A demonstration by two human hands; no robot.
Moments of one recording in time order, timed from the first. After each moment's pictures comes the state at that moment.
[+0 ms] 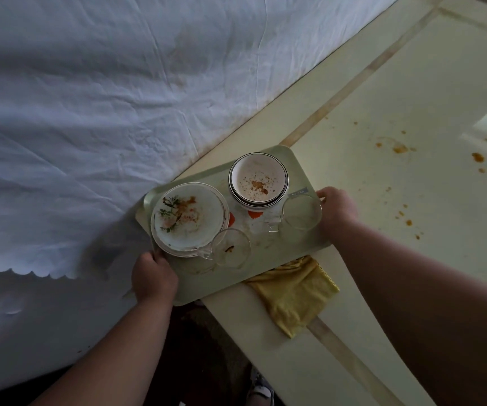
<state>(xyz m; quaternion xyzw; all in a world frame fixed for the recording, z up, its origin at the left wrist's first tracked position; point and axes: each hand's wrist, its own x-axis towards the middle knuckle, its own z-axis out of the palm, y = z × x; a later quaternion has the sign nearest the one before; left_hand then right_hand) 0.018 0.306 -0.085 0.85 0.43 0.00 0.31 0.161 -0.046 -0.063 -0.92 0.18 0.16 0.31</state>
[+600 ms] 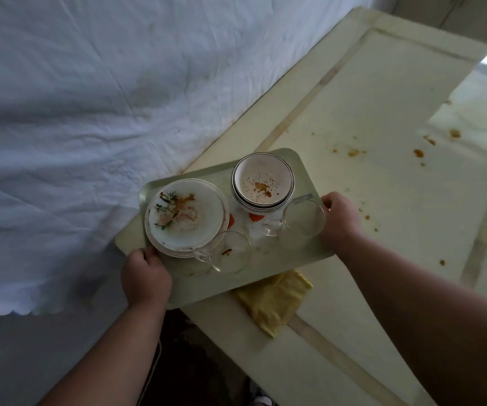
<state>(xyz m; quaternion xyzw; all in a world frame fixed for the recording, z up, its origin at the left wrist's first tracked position) 0.042 0.271 -0.029 0.88 0.34 0.05 0.33 0.117 -0.101 -0.019 -0.90 0.22 0.04 0.36</state>
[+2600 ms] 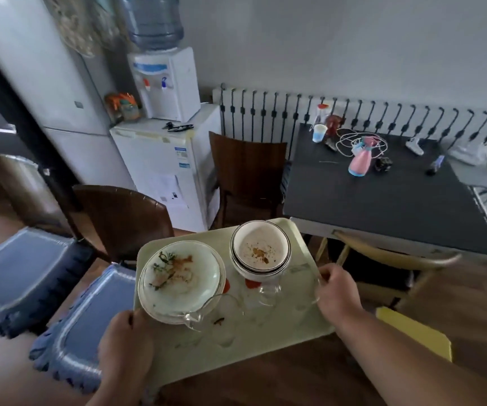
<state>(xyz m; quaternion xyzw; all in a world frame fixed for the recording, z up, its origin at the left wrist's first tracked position) -0.623 -0.382 0.107 0.77 -0.53 -0.28 0.22 -0.991 -0.272 0.117 -0.26 0.86 -0.37 0.23</state>
